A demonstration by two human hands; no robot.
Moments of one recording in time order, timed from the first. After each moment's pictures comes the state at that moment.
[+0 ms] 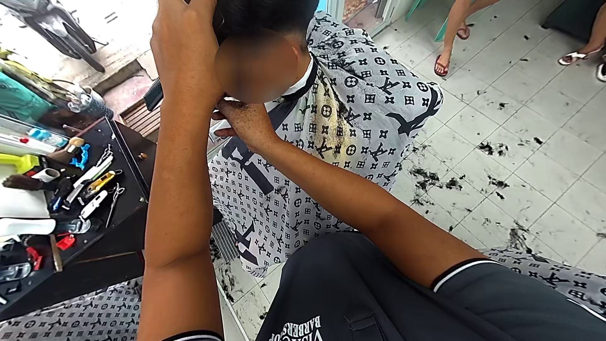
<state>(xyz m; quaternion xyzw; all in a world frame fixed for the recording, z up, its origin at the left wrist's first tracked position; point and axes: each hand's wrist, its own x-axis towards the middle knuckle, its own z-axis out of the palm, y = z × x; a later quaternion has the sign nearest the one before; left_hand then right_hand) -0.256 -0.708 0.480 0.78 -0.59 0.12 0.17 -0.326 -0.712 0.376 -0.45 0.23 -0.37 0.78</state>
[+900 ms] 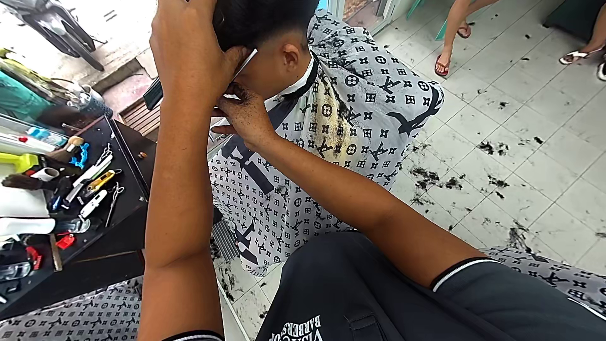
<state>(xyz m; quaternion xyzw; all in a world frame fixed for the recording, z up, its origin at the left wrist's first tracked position) -0.255 -0.709 0.479 0.78 -0.59 0.11 0.17 -0.322 -0.713 0.380 -0.41 0.23 -0.37 0.80</state>
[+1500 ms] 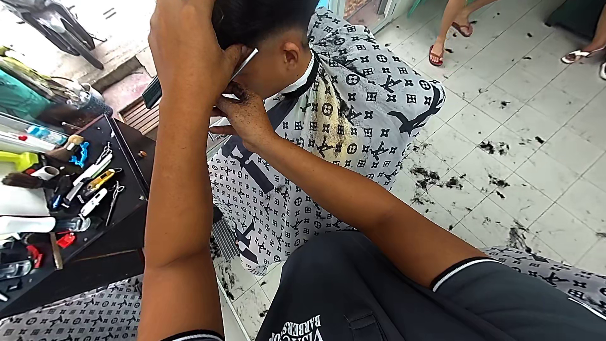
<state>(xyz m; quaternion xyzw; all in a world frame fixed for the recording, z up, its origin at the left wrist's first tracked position) -0.254 -0.709 0.478 0.77 -0.60 0.12 0.17 -0.322 -0.710 0.381 -0.39 0.23 -0.36 0.82</state>
